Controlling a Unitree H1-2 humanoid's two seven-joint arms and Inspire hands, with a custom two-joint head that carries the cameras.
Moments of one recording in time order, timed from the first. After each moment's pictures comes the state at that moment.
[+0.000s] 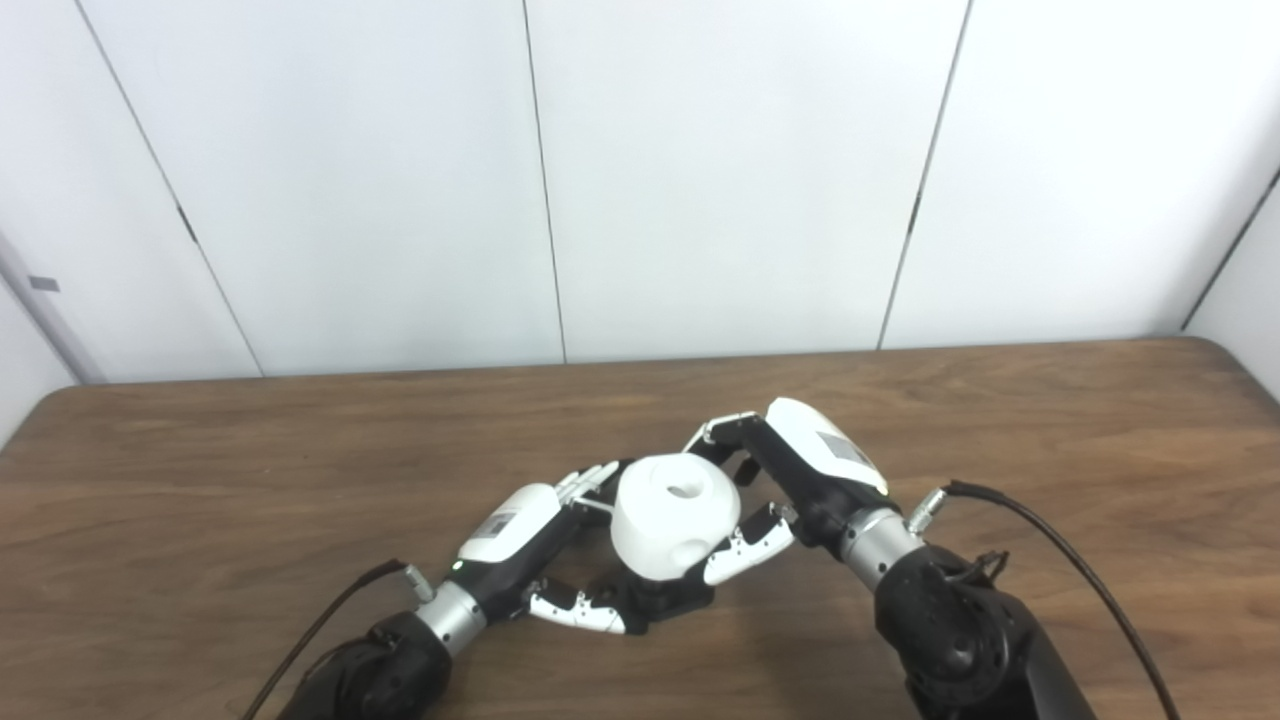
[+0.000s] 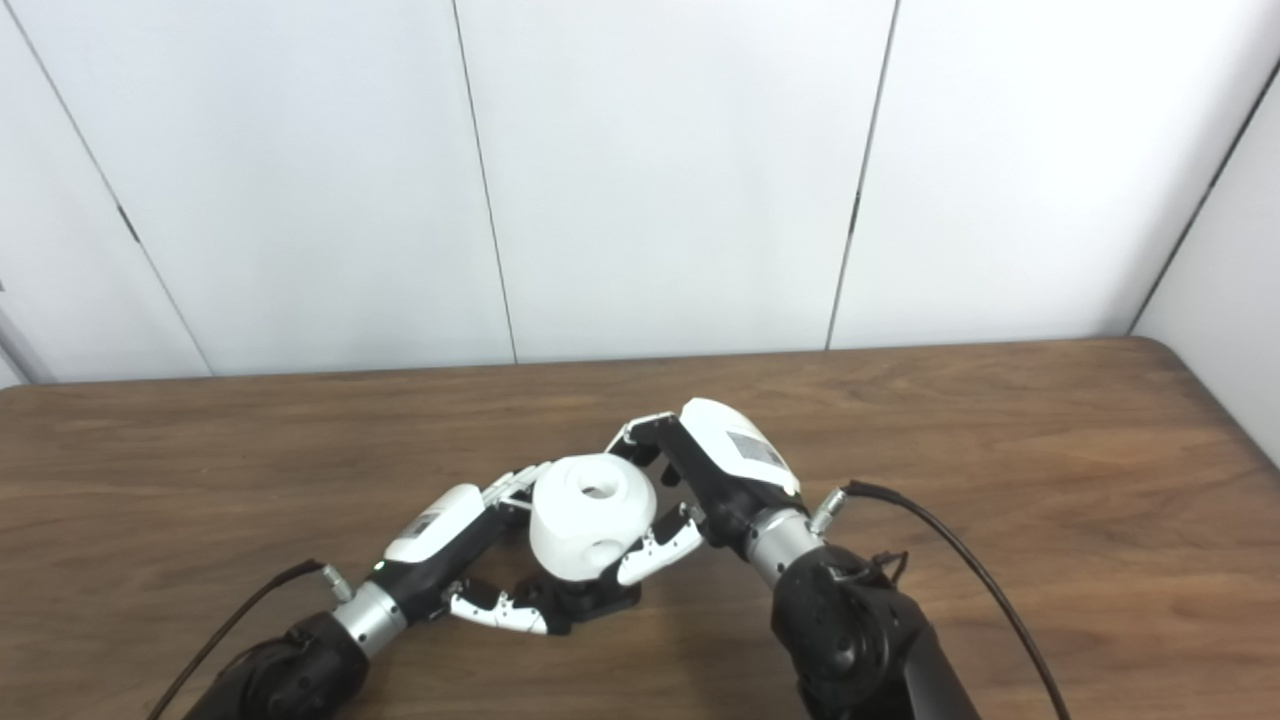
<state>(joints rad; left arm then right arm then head) -0.40 0.30 -0.44 0.43 0.49 -0.41 -0.08 -0.32 -0.20 0.31 -0.38 -0.77 0.46 0.43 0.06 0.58</state>
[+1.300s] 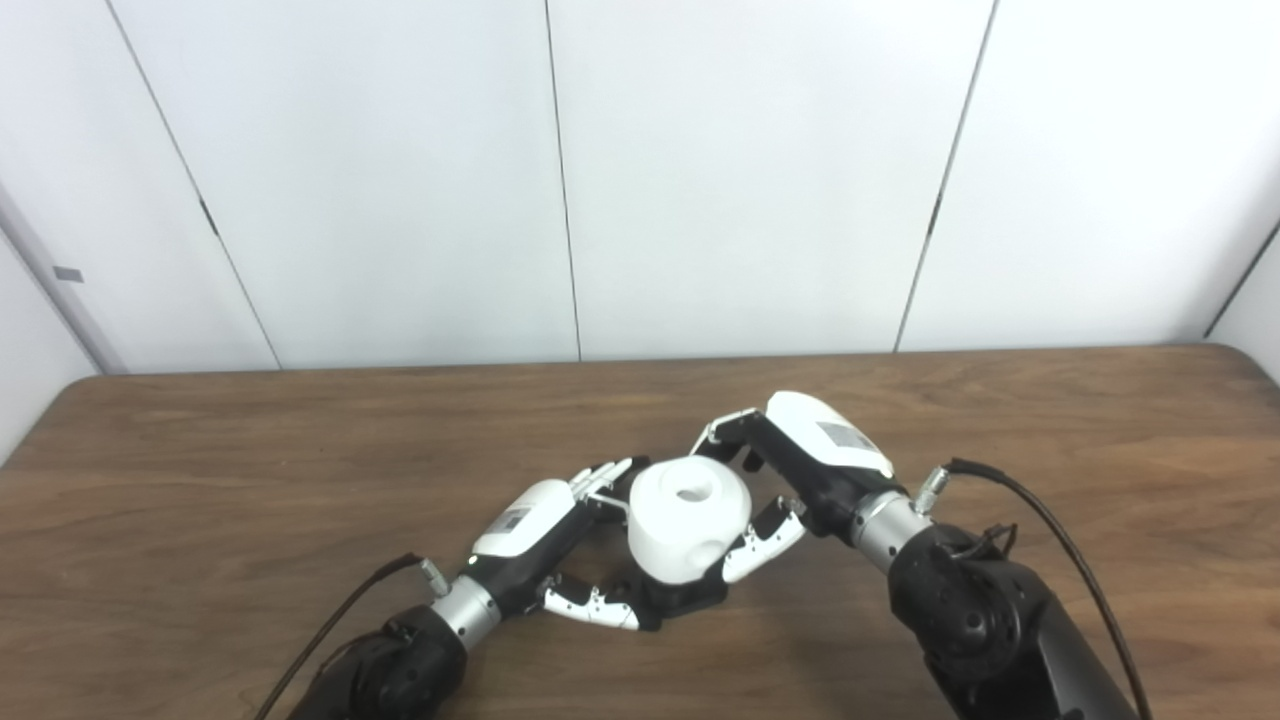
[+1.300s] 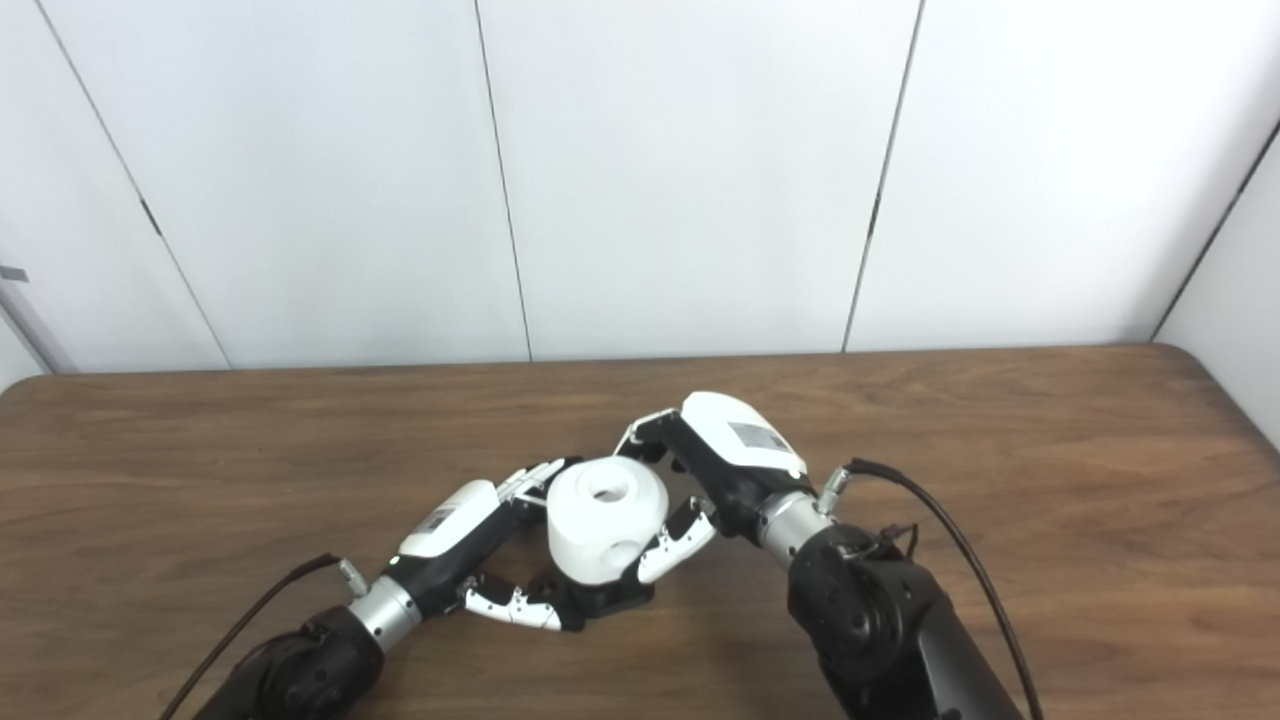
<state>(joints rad) -0.40 0.29 -0.44 0.41 0.50 -0.37 -0.08 -0.39 -0.27 0.36 -0.33 -0.75 0.40 0.47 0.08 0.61</state>
